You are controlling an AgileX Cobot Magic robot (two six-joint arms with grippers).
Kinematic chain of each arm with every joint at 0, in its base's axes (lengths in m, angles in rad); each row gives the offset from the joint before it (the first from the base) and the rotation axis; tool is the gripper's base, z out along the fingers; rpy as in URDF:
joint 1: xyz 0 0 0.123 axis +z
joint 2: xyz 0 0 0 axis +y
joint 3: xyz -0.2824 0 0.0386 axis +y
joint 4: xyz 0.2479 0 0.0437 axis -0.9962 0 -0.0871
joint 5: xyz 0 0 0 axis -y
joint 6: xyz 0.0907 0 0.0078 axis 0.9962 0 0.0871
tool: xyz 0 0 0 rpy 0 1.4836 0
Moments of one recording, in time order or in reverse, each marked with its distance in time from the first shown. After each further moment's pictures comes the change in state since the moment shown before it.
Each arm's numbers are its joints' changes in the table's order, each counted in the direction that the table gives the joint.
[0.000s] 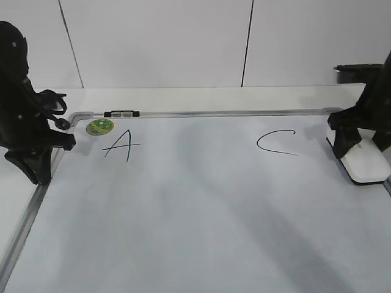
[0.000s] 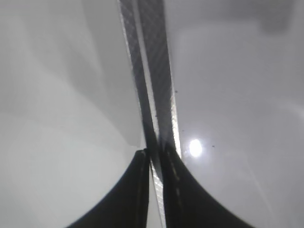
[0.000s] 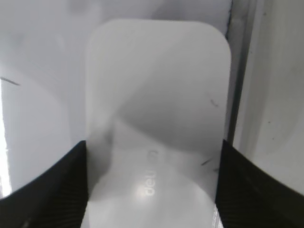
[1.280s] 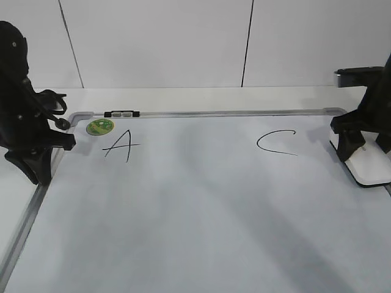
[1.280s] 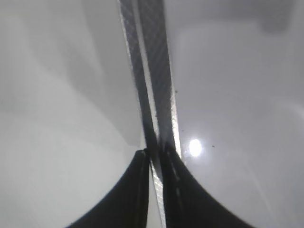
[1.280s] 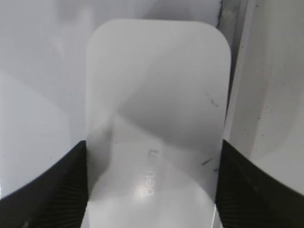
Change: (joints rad) left arm 0.000 0.000 0.000 0.002 -0.001 0.000; right arm -0.004 0.014 0.000 0.039 -0.009 -0.002
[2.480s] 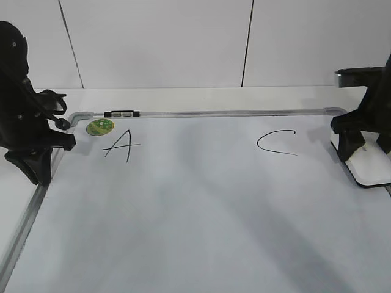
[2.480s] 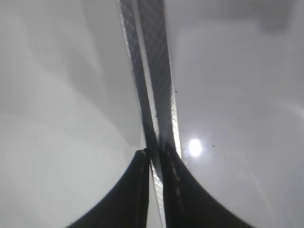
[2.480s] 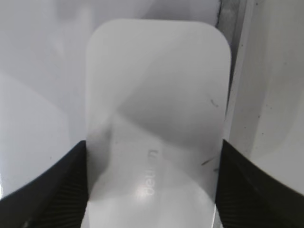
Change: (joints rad) left arm 0.000 0.000 0.000 0.000 -0.002 0.000; right arm 0.000 0.000 0.000 0.002 -0.004 0.012
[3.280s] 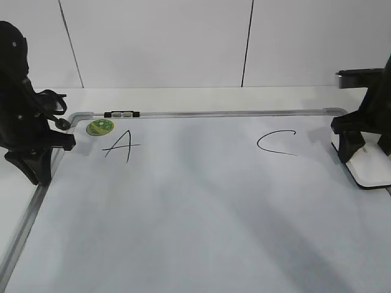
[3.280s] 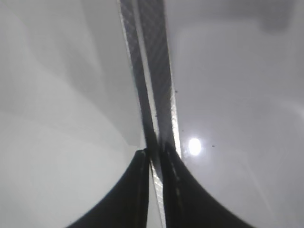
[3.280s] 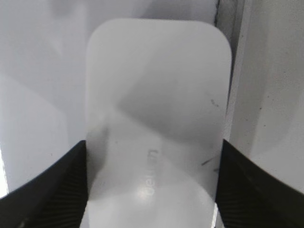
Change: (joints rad) left arm 0.000 0.000 0.000 0.002 -0.005 0.000; right arm 0.000 0.000 0.000 0.000 -0.016 0.016
